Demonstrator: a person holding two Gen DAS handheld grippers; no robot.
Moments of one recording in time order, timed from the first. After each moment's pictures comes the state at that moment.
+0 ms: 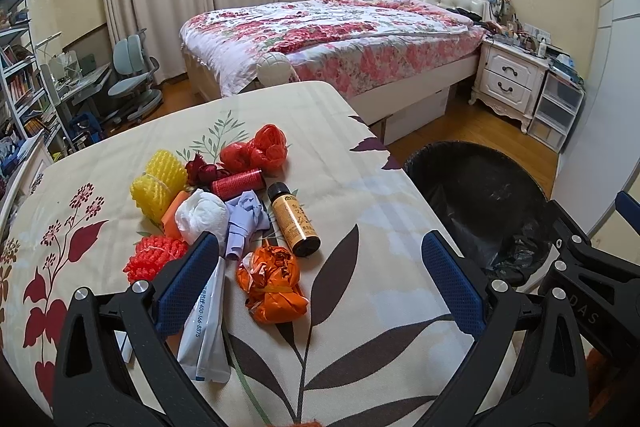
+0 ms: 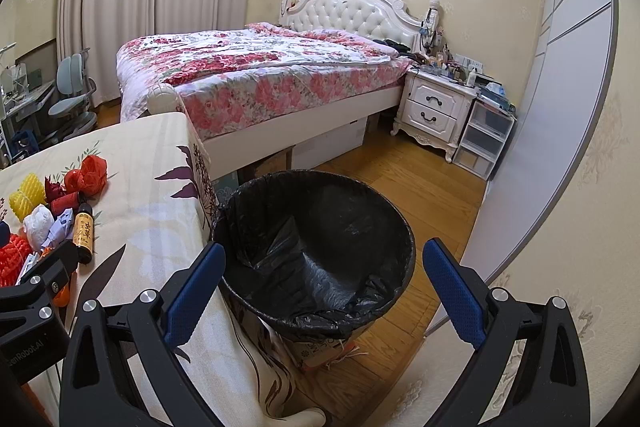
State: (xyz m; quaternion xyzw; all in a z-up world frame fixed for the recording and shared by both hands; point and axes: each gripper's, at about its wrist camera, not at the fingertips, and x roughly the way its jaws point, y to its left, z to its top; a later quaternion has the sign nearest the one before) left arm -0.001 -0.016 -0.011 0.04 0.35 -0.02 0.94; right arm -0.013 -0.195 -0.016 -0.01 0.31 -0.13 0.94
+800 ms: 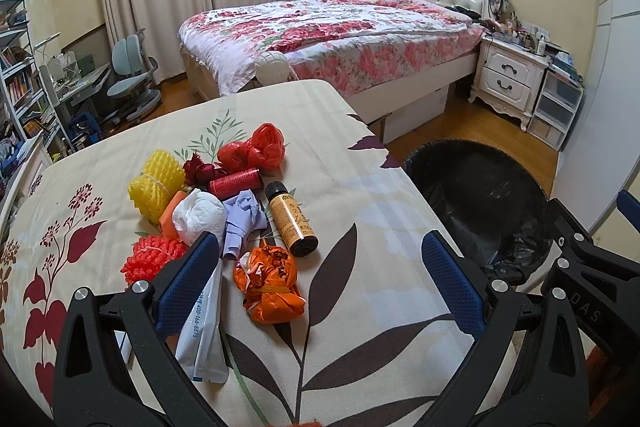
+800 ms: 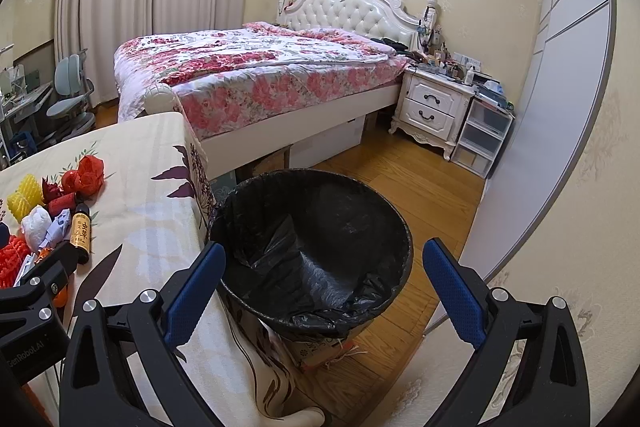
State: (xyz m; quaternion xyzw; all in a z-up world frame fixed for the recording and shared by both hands) left arm 0.000 -0.017 -0.011 0.04 0.35 -0.02 0.94; right arm -0.015 -0.197 -0.021 -0.01 0.31 -0.13 0.94
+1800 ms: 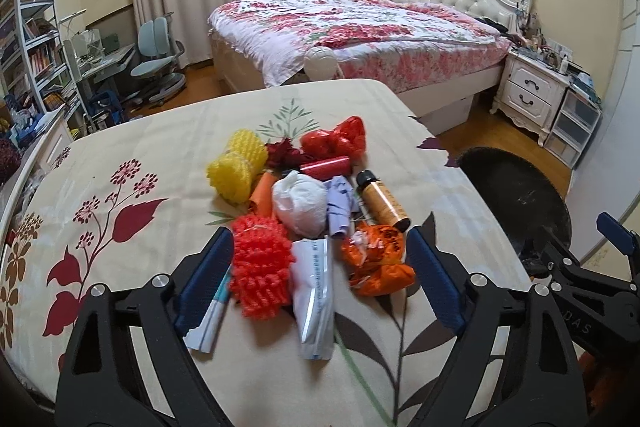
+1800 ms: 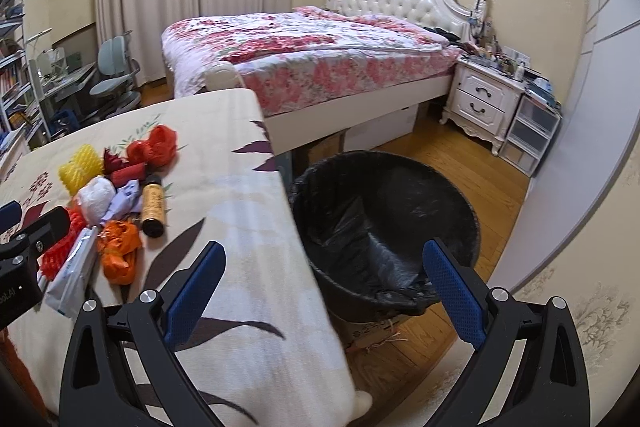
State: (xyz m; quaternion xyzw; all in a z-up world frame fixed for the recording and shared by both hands) left arm -0.022 0.063 0.003 0.01 0.36 0.02 0.93; right arm -0.024 -0.135 -0.023 -0.01 0.34 -0.03 0.94
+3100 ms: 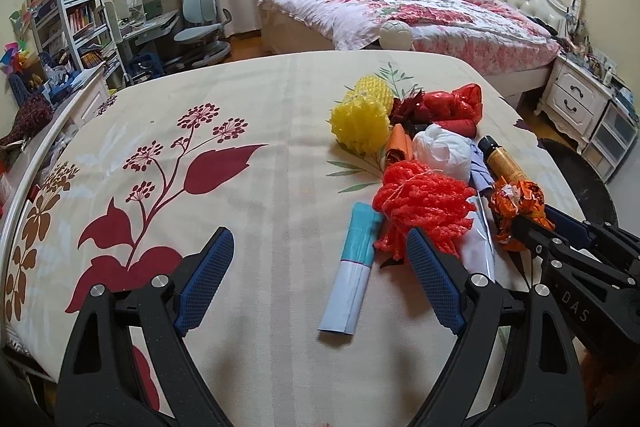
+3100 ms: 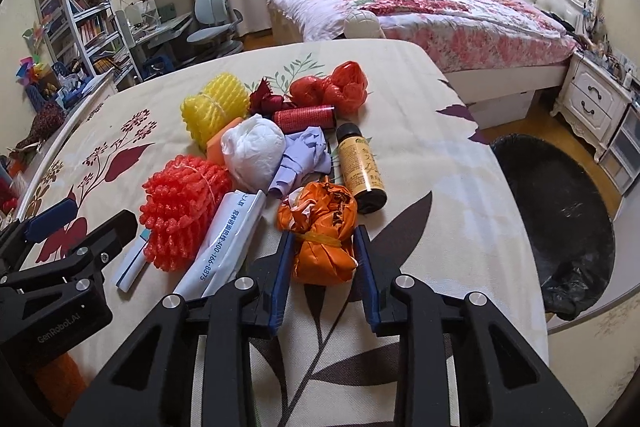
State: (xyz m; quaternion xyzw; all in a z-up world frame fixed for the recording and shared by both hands) left arm -0.035 0.148 -0.025 -0.01 0.39 0.09 0.92; right arm -0.001 -0.021 -0.048 -0.02 0.41 0.15 0.90
